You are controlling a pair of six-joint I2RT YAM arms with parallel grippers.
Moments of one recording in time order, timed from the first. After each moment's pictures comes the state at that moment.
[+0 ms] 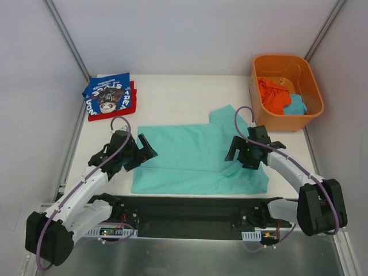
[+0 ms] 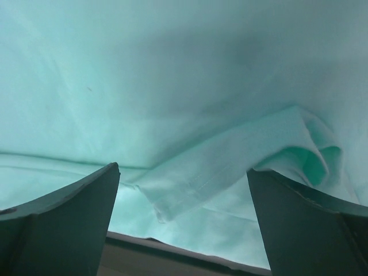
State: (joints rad) left arm -0.37 0.89 0.58 -0.55 0.09 -0.85; right arm 0.28 1.22 0.64 -0.55 -0.17 0.55
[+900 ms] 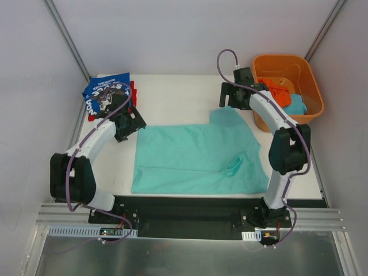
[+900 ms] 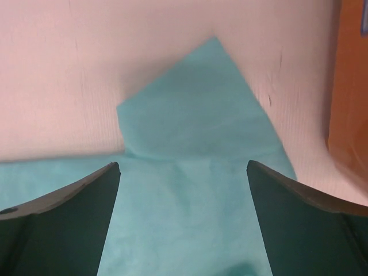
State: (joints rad) left arm -0.16 1.41 1.04 -0.66 -0.07 -0.73; right arm 0.29 1.84 1.61 -0.69 0.10 0.33
